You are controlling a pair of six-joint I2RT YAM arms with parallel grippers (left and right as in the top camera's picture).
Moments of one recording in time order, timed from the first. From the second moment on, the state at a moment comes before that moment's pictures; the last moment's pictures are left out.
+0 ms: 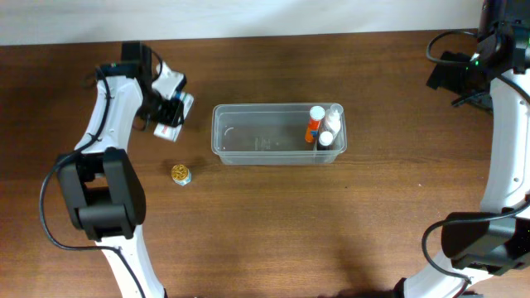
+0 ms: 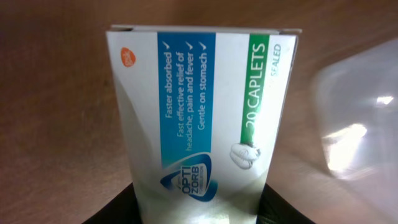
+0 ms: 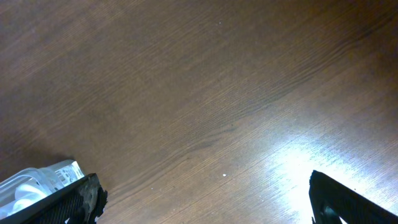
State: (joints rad) left arm 0.02 2.19 1.91 -1.09 0.20 0.39; right arm -0.21 1.86 2.12 -1.44 0.18 0.34
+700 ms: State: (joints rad) left arm -0.36 2.19 2.28 -1.38 0.19 0.67; right arm -0.21 1.86 2.12 -1.44 0.18 0.34
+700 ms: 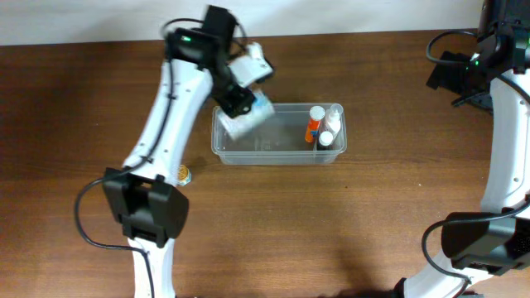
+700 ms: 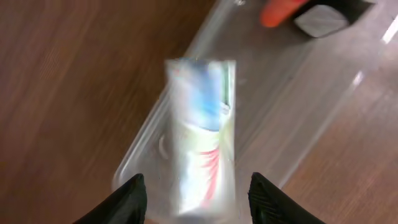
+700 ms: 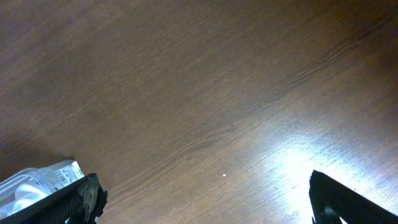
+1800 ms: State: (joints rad) left arm -0.44 2.29 2.32 -1.34 -0.01 0.44; right arm -0.21 1.86 2.12 -1.44 0.18 0.34
